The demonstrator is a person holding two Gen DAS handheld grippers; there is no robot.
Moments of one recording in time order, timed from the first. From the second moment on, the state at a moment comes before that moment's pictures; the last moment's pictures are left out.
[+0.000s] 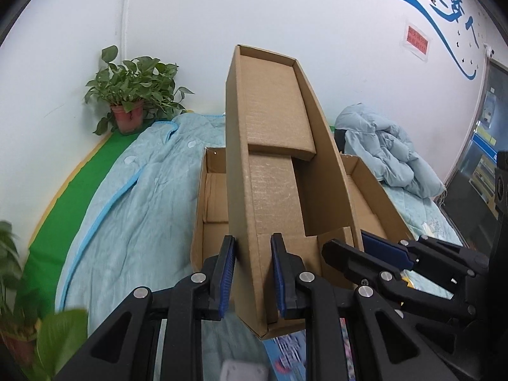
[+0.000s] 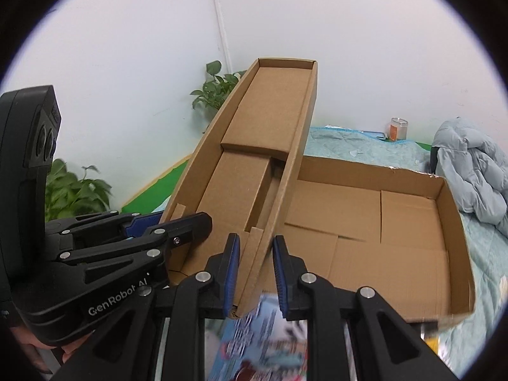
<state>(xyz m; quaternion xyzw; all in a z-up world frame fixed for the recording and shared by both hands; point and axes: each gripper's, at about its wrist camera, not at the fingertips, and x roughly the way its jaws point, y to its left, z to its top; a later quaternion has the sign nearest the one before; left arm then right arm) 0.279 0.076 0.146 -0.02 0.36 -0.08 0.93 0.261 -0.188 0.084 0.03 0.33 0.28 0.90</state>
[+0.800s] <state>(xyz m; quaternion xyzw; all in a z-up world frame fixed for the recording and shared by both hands) 0.423 0.131 -0.008 -0.05 0.50 -0.07 0.86 0.382 -0.128 -0.019 0.02 0.53 0.29 0.80</state>
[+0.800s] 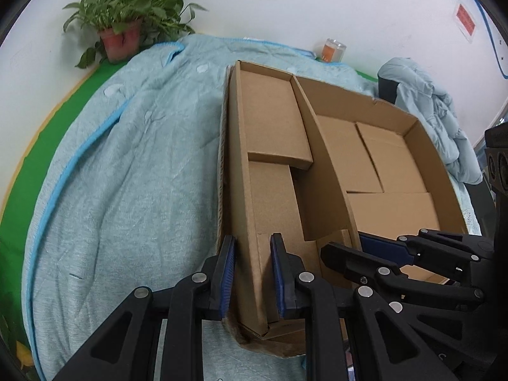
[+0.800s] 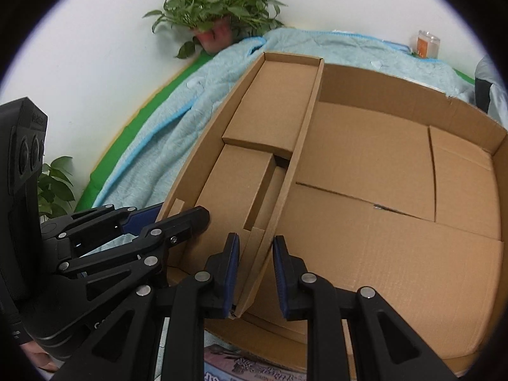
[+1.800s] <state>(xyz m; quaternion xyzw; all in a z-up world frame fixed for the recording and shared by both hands) 0.213 0.089 0.052 -0.02 0.29 -0.06 0.96 0.242 -0.248 0.022 0.00 0.39 0.14 0.91</state>
